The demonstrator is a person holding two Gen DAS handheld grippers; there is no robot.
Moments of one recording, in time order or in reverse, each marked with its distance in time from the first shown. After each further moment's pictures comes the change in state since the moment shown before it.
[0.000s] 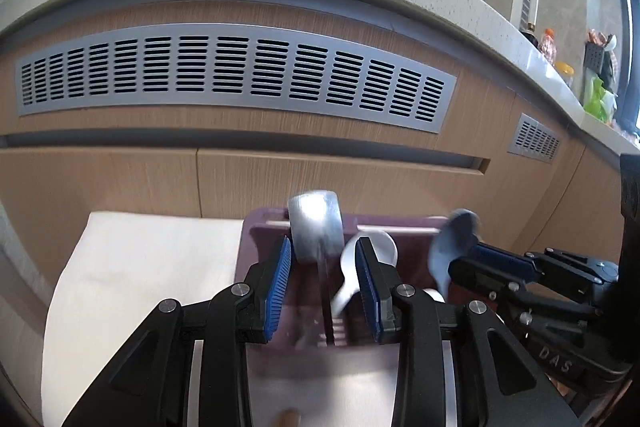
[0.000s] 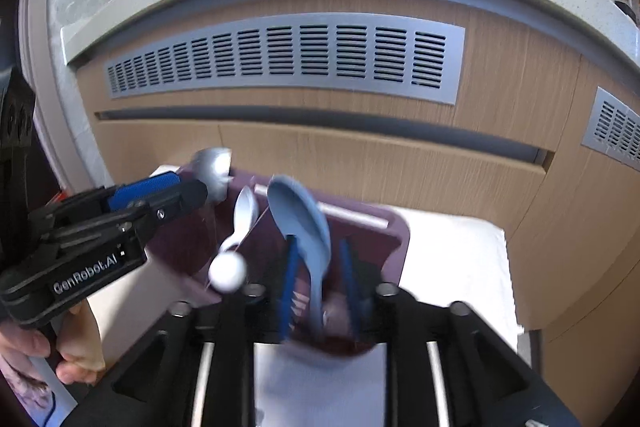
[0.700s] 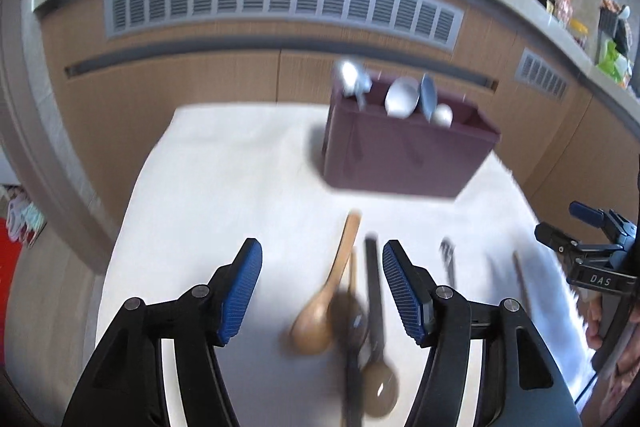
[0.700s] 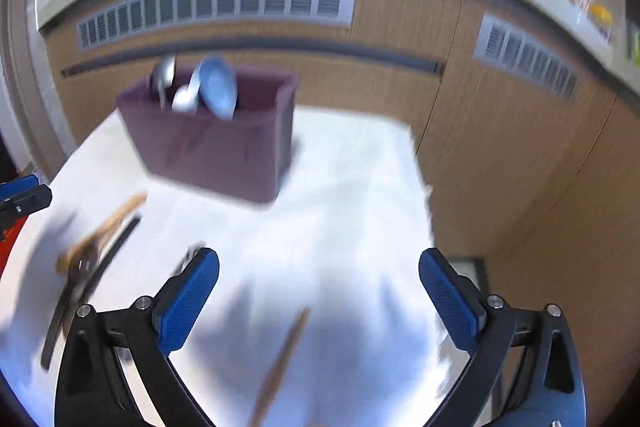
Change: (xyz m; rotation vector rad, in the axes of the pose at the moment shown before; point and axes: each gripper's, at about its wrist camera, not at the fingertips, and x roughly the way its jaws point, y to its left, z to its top) left arm -0.119 0.030 -0.095 -0.011 0.207 0.129; right arm -0.083 -0.026 -0.103 0.053 0.150 -0.202
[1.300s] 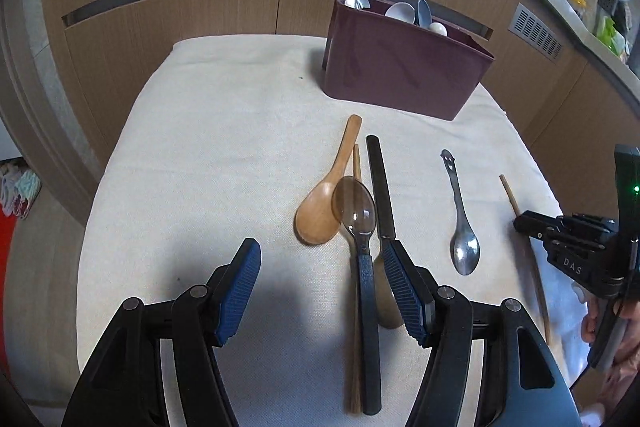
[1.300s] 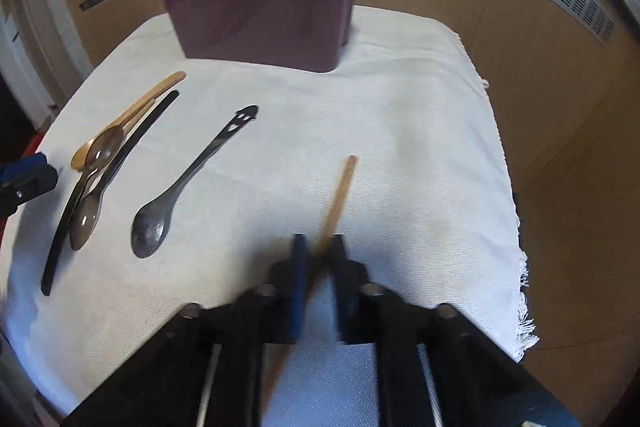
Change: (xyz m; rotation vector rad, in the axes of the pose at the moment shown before) left arm -0.003 0.006 -0.054 0.000 0.150 -0.049; right arm 0.015 0.043 -0.065 -0.047 0.231 0.068
